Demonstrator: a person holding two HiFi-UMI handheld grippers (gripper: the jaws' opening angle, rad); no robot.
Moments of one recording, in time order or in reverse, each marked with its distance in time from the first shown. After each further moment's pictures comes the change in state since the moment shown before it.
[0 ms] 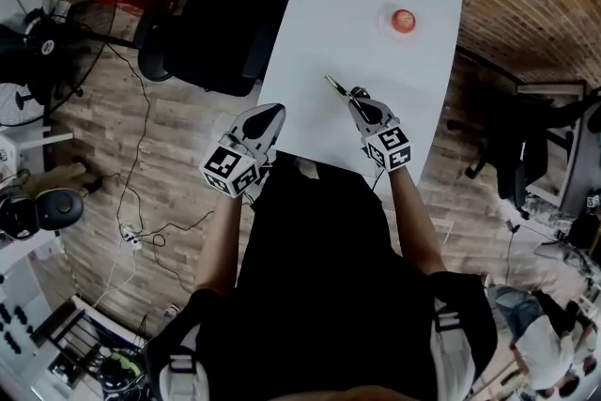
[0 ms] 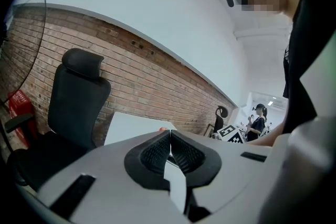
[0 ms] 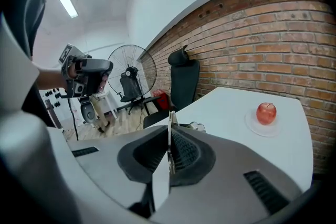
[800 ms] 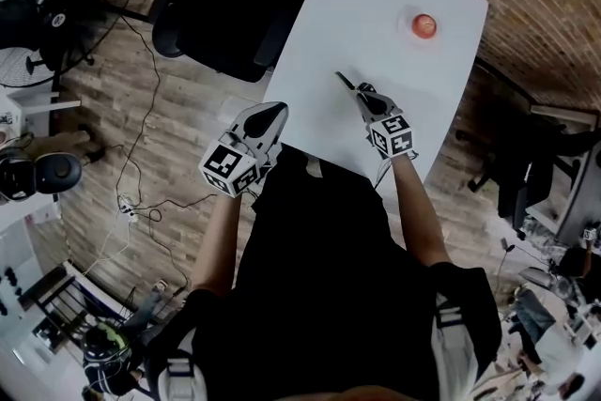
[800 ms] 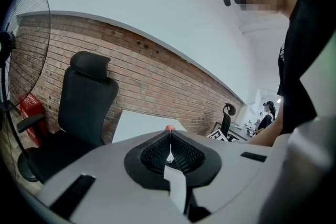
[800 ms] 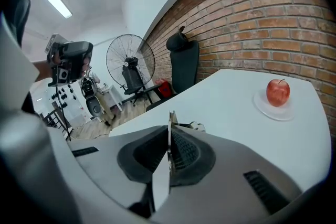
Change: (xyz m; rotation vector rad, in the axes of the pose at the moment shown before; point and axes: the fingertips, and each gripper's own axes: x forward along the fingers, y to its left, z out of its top) left arm -0.005 0.000 -0.005 -0.006 0.026 0.091; right arm 0.046 -0.035 -0.051 0.038 0.118 0.064
